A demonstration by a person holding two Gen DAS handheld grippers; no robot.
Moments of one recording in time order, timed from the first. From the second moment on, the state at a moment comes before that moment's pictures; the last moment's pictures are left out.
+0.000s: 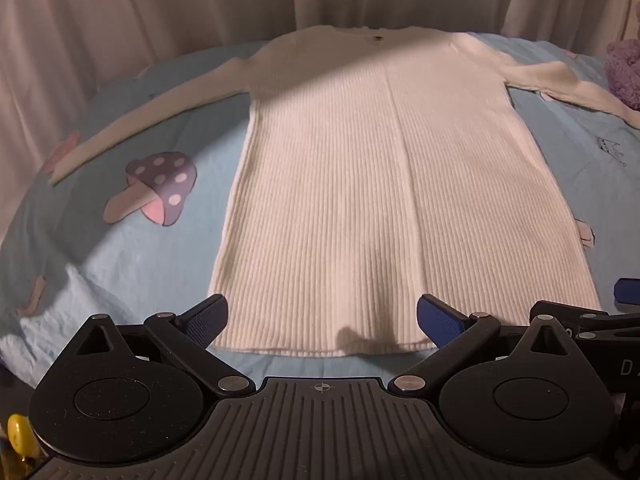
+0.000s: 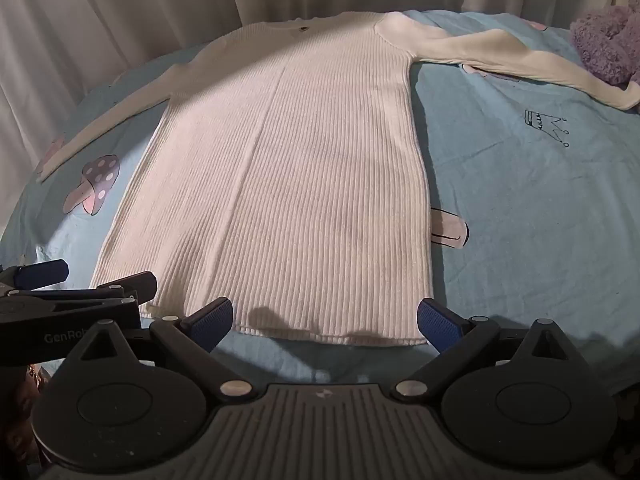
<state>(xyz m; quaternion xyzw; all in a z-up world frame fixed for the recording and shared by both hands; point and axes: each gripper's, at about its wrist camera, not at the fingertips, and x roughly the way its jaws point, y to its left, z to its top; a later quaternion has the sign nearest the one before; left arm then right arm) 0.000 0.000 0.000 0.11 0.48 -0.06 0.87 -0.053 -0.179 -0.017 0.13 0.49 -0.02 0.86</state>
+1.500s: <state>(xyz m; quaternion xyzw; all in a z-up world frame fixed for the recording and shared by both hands) -0.006 -0.008 0.001 0.10 0.48 -0.07 0.87 -0.056 -0.180 -0.014 0.13 0.49 -0.03 0.86</state>
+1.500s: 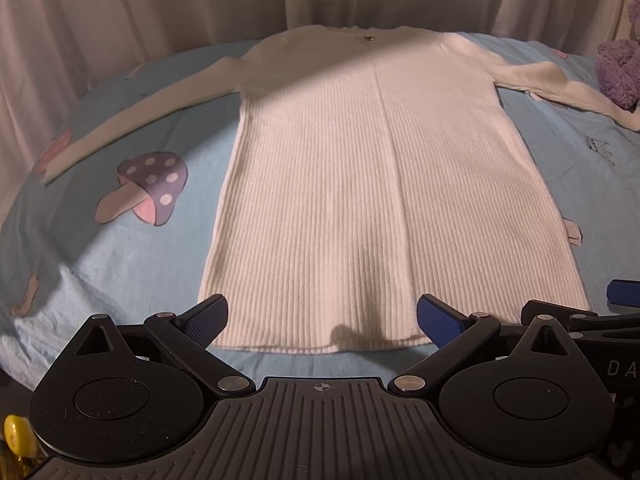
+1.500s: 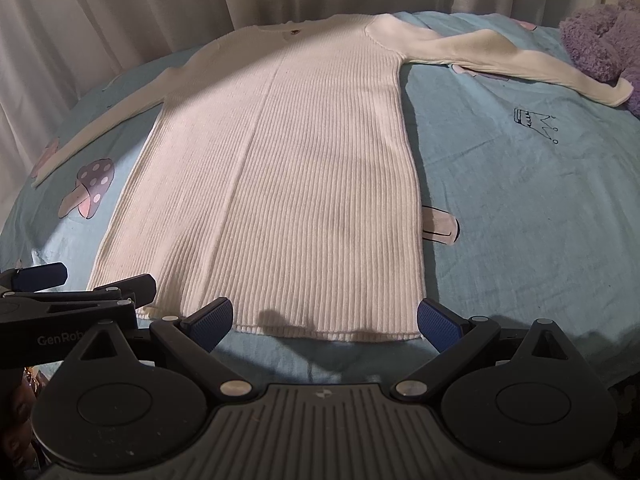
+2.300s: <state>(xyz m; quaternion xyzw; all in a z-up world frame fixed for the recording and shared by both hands) -0.005 -0.005 0.001 0.10 0.48 -0.07 0.87 -0.055 -0.178 -0.014 0.13 0.49 -0.03 0.86</state>
